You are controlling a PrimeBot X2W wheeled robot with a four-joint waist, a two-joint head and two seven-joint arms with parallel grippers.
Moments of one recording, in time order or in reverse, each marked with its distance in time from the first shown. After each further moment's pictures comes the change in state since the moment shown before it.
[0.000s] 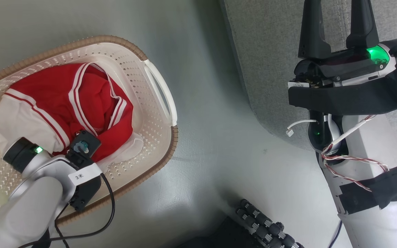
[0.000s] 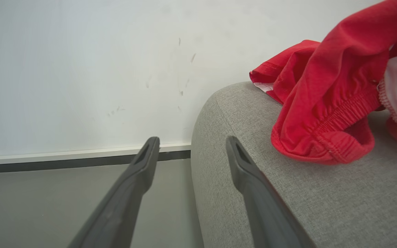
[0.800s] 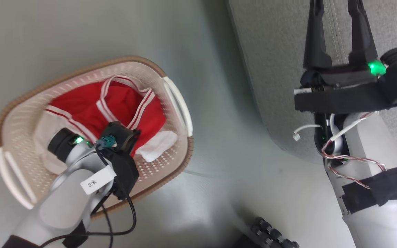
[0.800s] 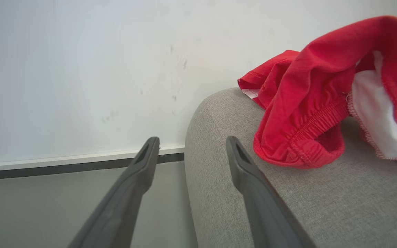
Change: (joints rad) left arm -0.021 -0.126 -0.018 -0.035 -0.133 0.000 -0.202; right arm 0.032 -0.018 -0.041 0.119 -0.027 0.000 0.000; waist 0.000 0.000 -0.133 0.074
